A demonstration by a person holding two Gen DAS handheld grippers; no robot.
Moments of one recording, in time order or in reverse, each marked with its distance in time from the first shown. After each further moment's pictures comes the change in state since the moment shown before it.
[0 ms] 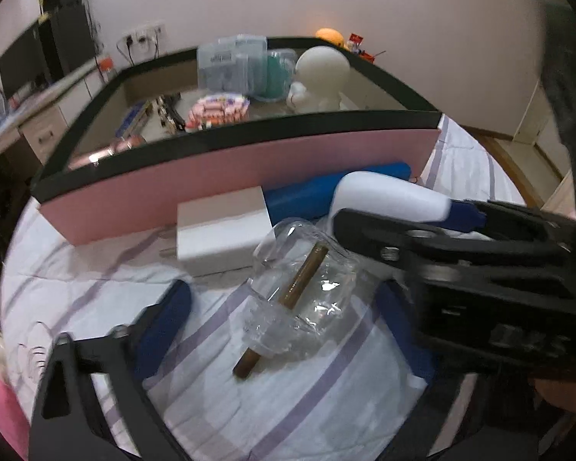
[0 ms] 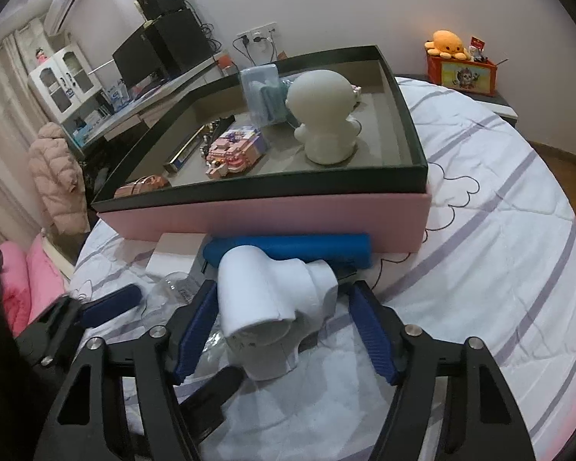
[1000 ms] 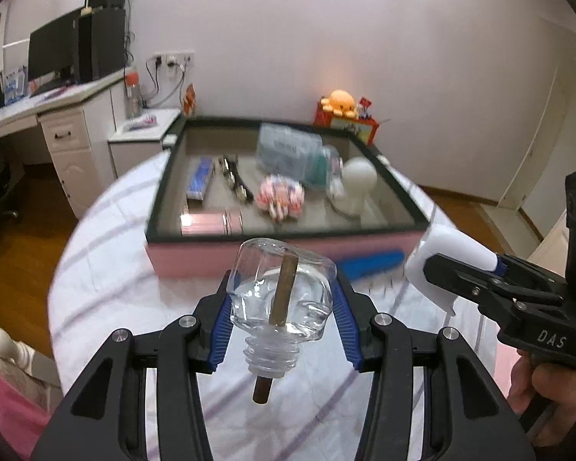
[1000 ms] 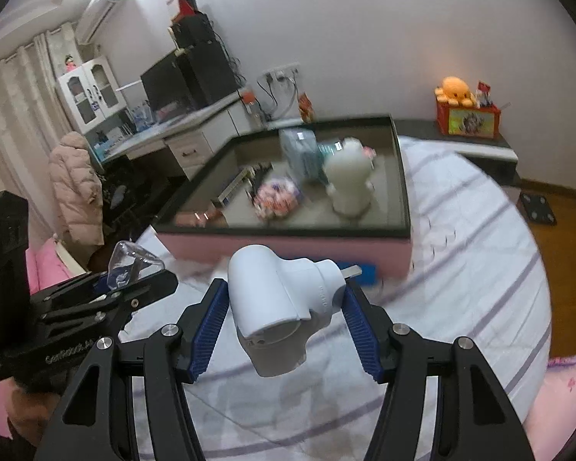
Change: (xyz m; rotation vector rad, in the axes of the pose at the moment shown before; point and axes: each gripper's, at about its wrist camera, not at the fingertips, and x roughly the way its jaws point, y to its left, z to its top) left arm -0.091 0.066 0.020 -0.129 -0.200 -0.062; right arm -0.068 0.030 0.006 -0.077 -0.152 0.021
